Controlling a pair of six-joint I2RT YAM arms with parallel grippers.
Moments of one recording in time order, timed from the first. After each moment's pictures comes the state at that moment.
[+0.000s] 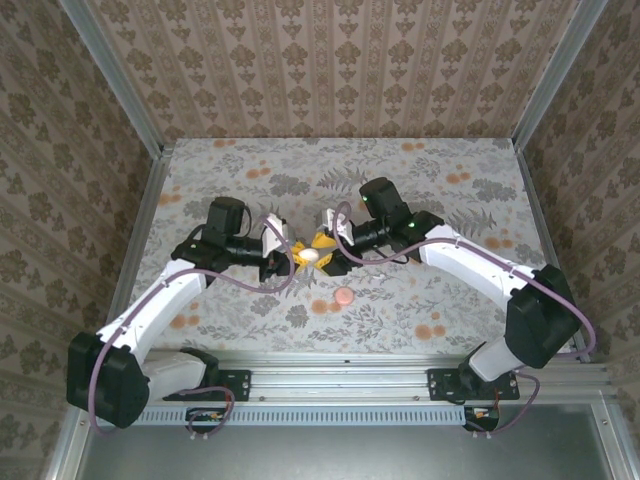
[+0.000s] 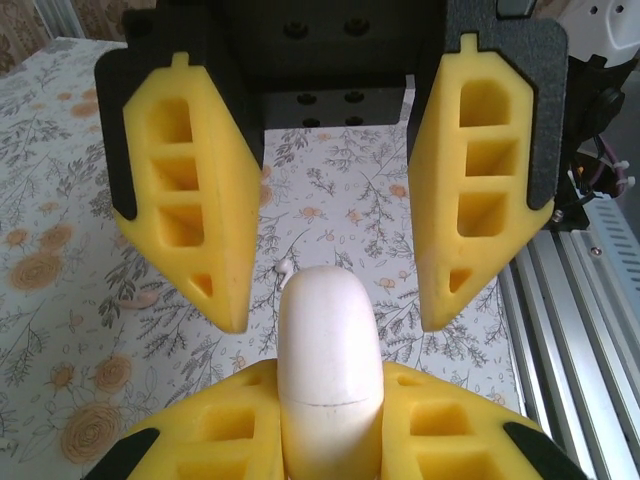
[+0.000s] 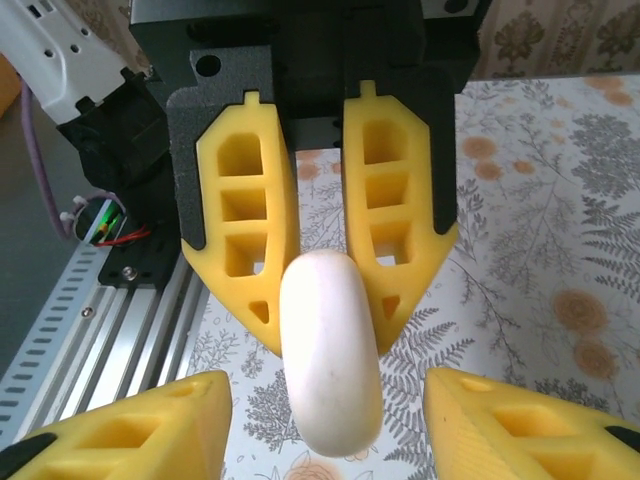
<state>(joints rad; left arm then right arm) -0.44 1.15 0.84 -0.42 0.98 0.62 0.62 1.51 1.15 -0.34 -0.85 -0.52</state>
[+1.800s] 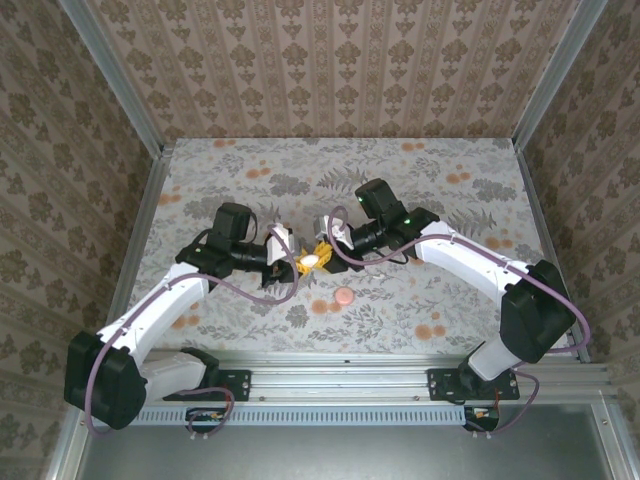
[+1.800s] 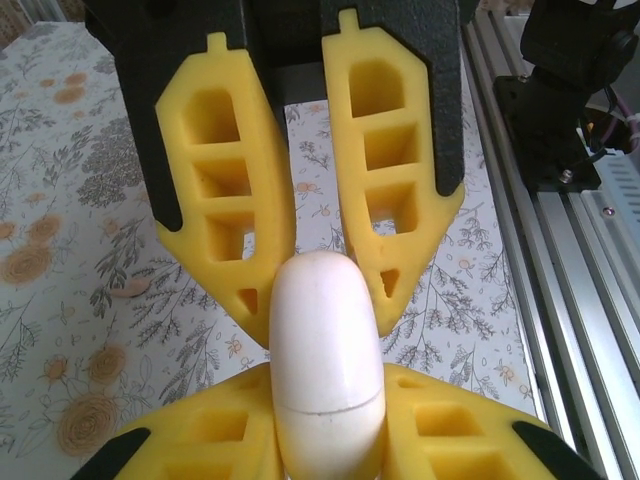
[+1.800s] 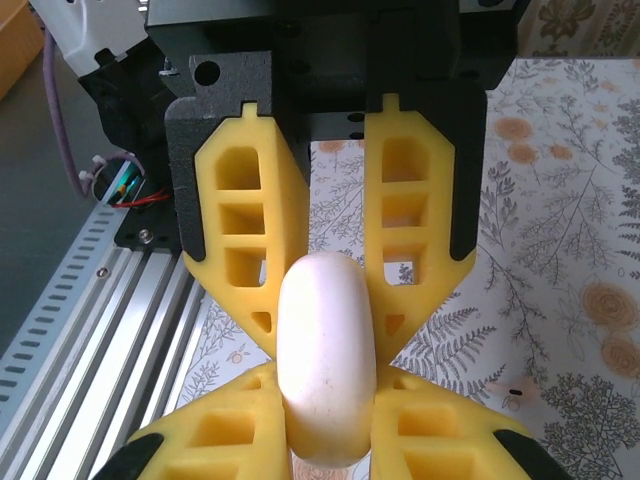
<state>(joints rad) -0.50 1.15 0.81 -0.43 0.91 0.68 0.62 1.54 1.19 -0.45 -0.87 -0.65</state>
